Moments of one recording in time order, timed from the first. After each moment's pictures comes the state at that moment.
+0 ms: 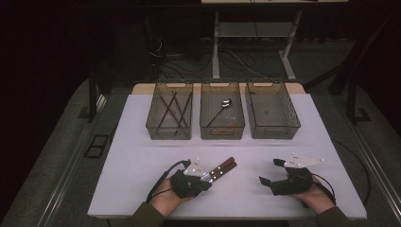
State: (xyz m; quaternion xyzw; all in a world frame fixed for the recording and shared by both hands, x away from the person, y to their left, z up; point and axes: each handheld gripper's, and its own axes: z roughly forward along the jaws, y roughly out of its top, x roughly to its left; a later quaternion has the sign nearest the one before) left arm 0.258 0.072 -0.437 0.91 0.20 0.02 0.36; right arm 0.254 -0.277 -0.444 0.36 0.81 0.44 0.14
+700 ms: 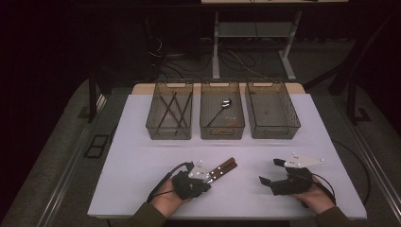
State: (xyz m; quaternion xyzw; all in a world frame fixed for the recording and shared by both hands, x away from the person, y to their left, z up) left arm 0.256 0.068 -0.440 0.92 0.19 0.05 0.33; right arm 0.254 -0.277 -0.444 0.37 0.81 0.44 0.14
